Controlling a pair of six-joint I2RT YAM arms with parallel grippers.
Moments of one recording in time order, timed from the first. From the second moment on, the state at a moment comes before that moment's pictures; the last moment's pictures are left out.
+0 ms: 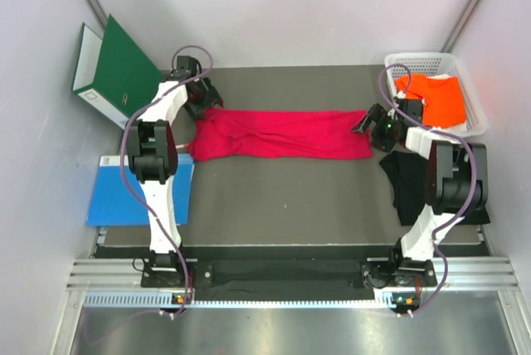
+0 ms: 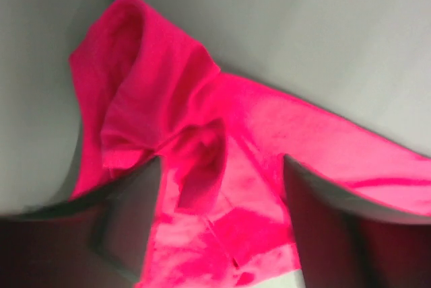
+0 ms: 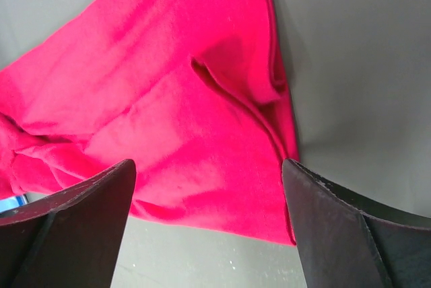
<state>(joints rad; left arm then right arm) -0.05 2.22 1.94 -0.72 0.12 -0.61 -0.09 1.79 1.04 -0.09 -0.40 0.53</state>
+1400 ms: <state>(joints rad) -0.12 2.06 1.44 -0.39 0.20 -0.68 -0.10 1.72 0.96 -0.07 -0.39 0.53</state>
